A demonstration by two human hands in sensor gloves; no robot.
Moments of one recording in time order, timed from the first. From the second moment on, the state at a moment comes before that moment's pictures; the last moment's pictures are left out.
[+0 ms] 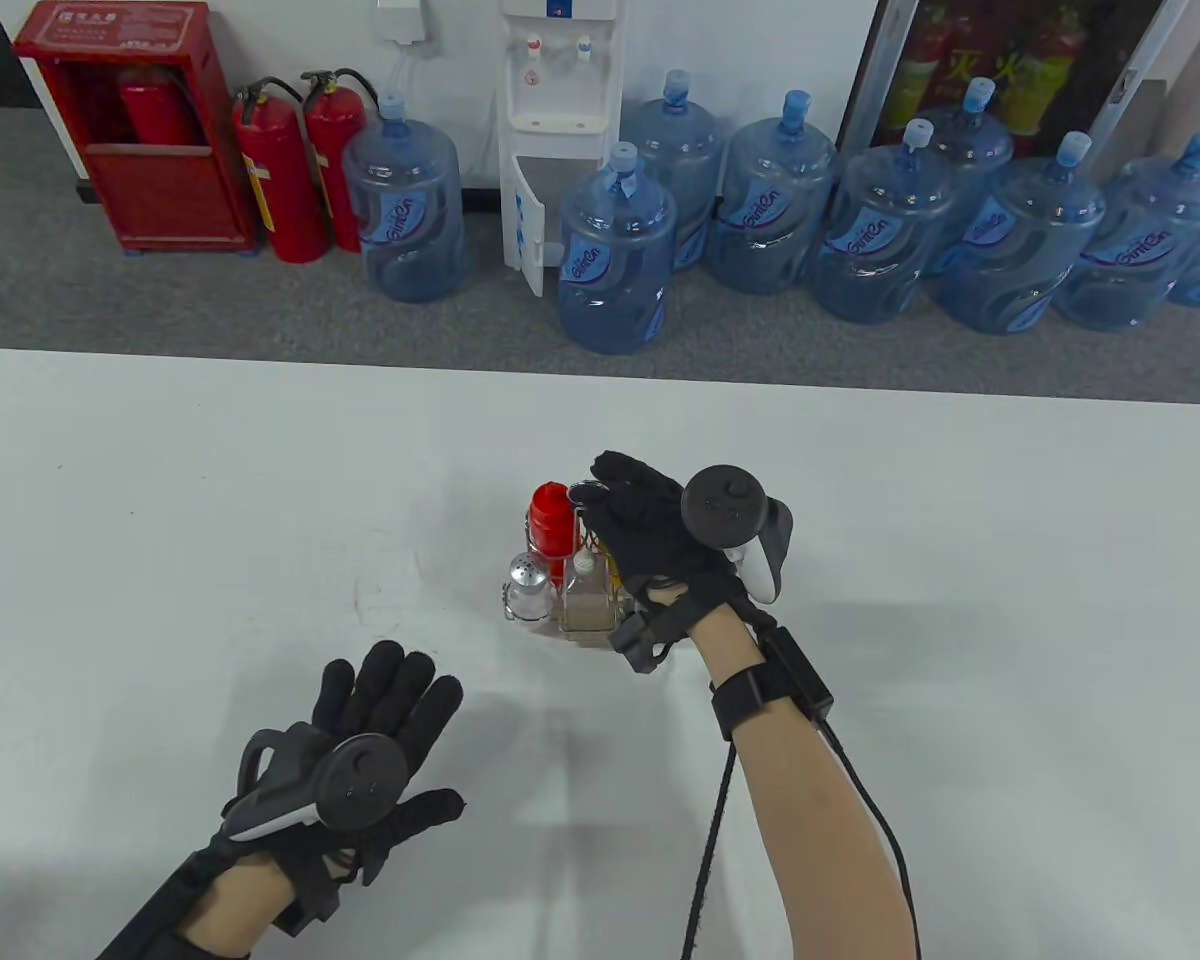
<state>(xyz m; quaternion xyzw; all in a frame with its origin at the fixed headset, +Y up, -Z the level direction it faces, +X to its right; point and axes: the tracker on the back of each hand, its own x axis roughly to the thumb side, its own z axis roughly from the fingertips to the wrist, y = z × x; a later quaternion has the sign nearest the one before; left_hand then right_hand) -0.214 -0.724 -0.230 -0.08 -0.23 0.07 0.97 0.077 -0.688 -0.439 0.15 0.00 0.87 0.47</state>
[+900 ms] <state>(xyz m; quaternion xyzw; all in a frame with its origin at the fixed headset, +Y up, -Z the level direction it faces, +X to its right) -0.203 -0.716 -0.222 -0.06 -0.24 0.06 0.97 0.127 -0.683 -0.250 0.27 -0.11 0.93 0.22</state>
